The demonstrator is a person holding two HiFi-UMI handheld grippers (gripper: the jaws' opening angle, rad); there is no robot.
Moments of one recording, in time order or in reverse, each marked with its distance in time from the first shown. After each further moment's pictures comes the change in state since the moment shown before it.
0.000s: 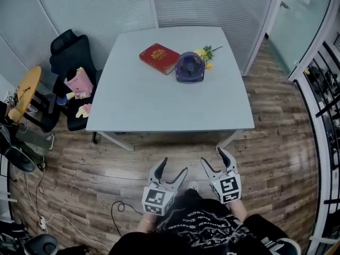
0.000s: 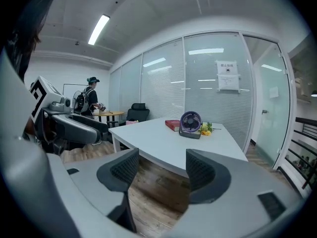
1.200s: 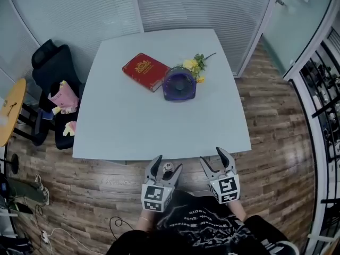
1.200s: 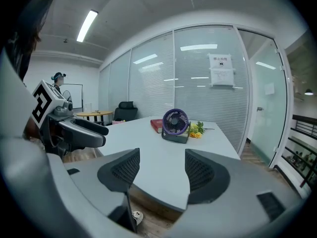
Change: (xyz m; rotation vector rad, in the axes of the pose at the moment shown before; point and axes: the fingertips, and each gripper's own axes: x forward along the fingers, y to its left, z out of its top) left arm 0.160 0.082 0.036 0.021 0.079 0.015; right arm 0.114 -0.116 0.027 0.040 0.022 -0.077
